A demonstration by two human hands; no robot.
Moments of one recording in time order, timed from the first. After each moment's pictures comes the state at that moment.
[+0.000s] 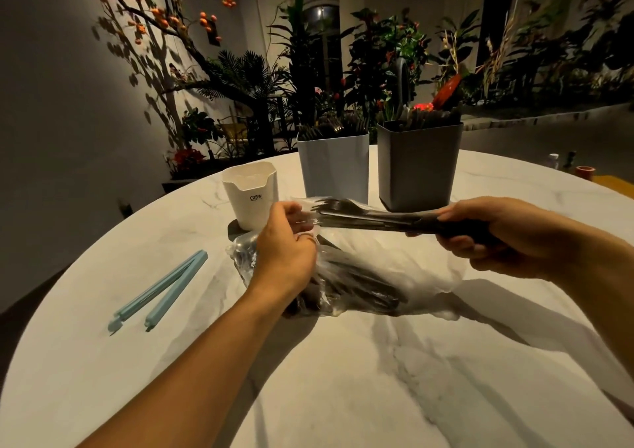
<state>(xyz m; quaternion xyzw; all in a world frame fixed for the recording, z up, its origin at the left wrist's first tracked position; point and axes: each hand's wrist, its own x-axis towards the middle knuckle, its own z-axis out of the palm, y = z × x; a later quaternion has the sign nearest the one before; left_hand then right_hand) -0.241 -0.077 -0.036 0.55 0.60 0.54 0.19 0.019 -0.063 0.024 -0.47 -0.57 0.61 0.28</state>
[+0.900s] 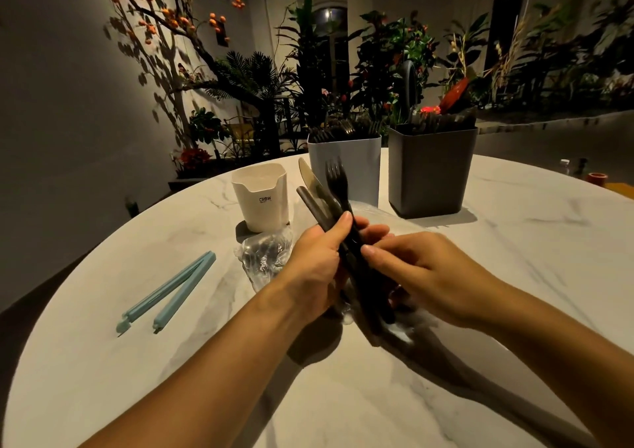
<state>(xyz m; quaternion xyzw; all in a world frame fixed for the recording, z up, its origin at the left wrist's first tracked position) -0.214 -0.101 -0.010 0.41 0.43 0.56 0.57 -0.057 -0.090 -0.012 -0.38 -0.79 0.37 0.31</state>
